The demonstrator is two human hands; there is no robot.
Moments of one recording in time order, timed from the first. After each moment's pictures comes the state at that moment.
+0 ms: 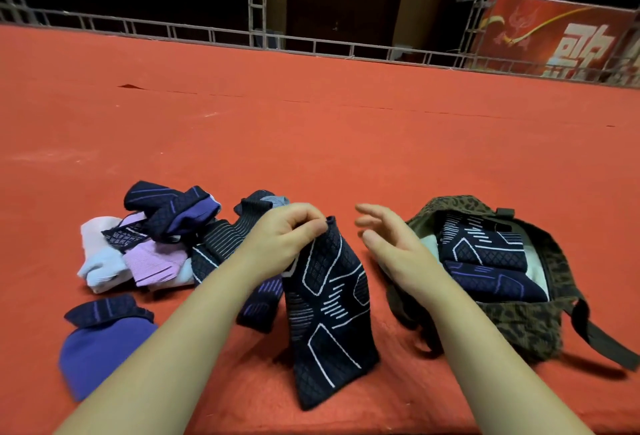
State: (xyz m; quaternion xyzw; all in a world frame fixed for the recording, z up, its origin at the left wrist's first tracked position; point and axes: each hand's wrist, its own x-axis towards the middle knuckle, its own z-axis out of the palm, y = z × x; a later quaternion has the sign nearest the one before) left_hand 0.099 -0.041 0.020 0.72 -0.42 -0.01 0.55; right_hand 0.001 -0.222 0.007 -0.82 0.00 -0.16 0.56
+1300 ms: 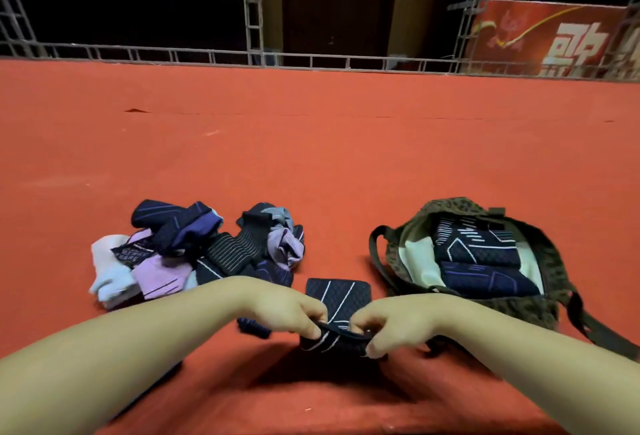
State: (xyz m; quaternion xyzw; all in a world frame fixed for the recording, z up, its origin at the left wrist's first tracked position) left_hand 0.098 -0.046 -0.016 0.75 -0.51 -0.41 0.06; right_hand -0.022 -0.227 -0.004 -0.92 -0.09 0.30 0.23
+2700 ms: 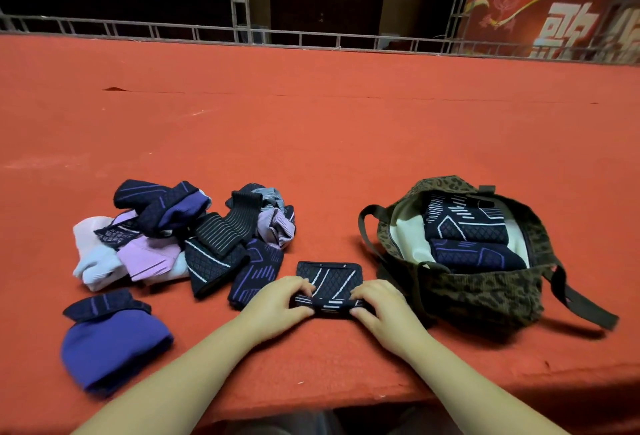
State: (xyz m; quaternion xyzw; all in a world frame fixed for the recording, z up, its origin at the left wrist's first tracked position) left_hand 0.095 -0.038 -0.121 0.84 -0.43 -0.10 0.32; right_hand -0.037 -0.239 -0.121 -0.96 0.05 -0.10 0.24
